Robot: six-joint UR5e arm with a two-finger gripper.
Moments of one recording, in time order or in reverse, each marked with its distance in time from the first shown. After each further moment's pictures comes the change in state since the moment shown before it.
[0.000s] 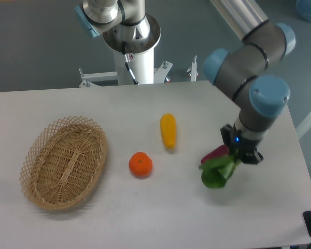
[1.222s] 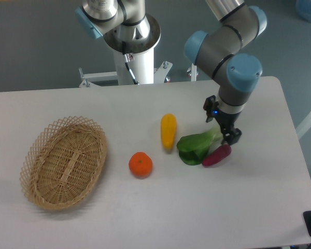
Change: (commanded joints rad) arm -0.006 0.017 0.012 0.039 0.006 0.002
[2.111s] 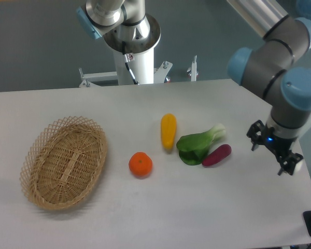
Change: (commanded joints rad) arm 0.000 -0.270 0.502 -0.166 0.005 -0.135
